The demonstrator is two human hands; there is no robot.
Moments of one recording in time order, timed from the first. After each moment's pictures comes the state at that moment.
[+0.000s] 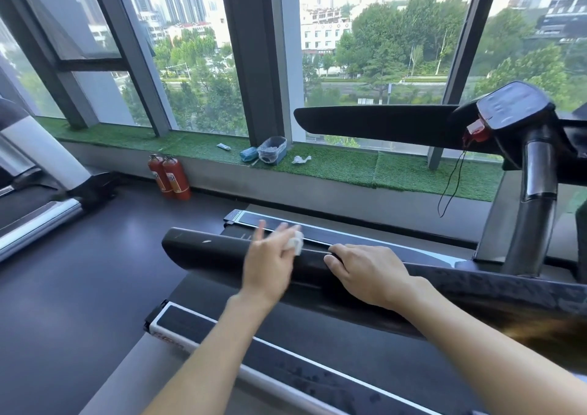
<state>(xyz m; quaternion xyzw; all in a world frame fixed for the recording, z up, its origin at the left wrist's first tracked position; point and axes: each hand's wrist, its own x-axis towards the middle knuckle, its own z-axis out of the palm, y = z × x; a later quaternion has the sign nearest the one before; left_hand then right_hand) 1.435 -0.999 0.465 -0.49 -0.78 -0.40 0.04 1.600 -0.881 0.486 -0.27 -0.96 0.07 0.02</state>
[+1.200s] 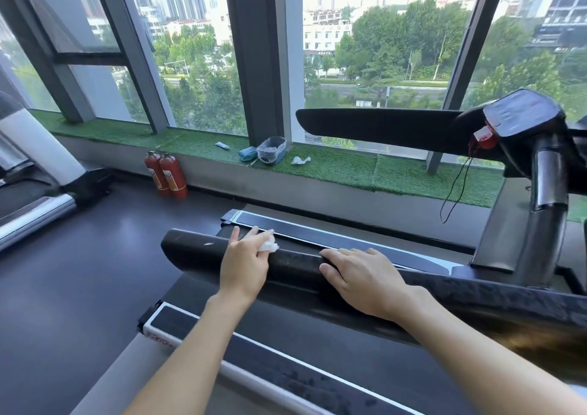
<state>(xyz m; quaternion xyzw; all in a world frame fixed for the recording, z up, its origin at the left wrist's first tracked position) 1.385 -1.012 0.449 -0.42 -0.81 -0.41 0.04 1.584 -0.889 0.486 -0.24 -0.97 0.07 0.01</state>
